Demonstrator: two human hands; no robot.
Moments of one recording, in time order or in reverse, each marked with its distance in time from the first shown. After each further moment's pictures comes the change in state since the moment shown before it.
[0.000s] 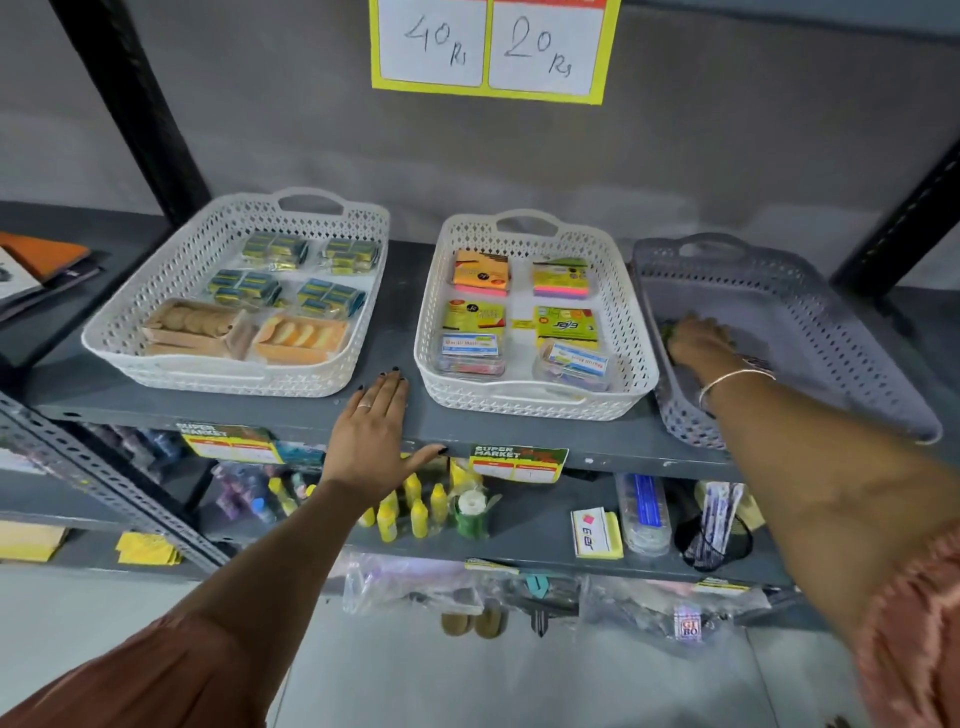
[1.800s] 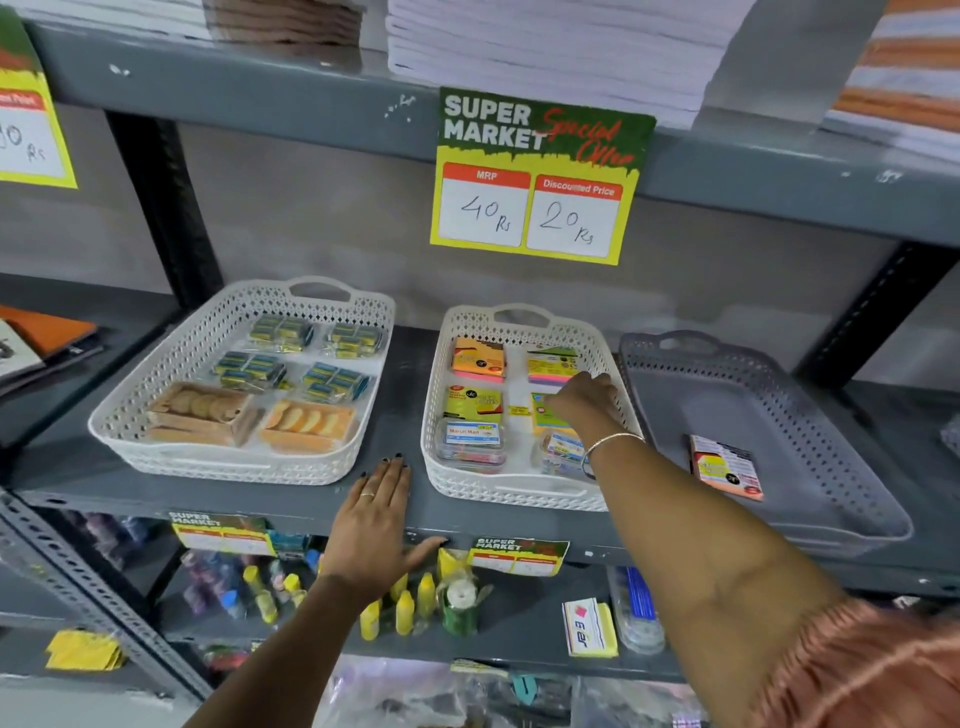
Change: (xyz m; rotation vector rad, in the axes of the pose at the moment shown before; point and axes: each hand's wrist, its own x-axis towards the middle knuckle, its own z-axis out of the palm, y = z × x) left_hand -0.001 -0.003 -0.004 -0.018 -0.105 -0.019; right_hand -0.056 -0.124 -0.018 0.293 -0.009 0.005
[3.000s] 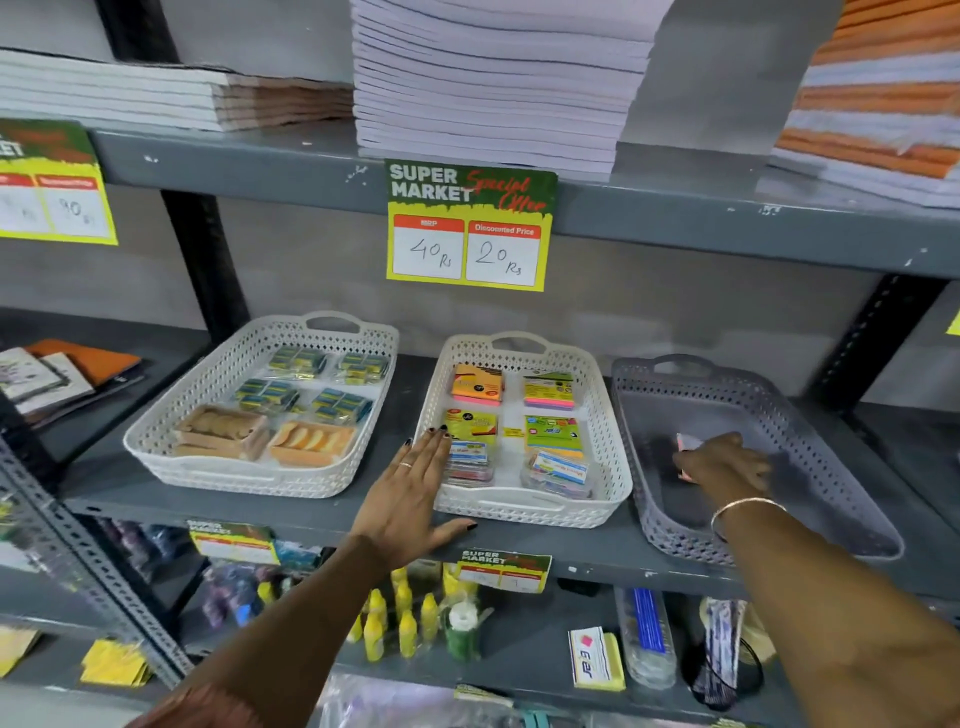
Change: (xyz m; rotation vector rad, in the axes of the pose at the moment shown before) left_hand 0.025 0.040 -0.051 0.042 0.155 0.154; right_hand 0.033 0.155 -0.052 0.107 0.121 0.307
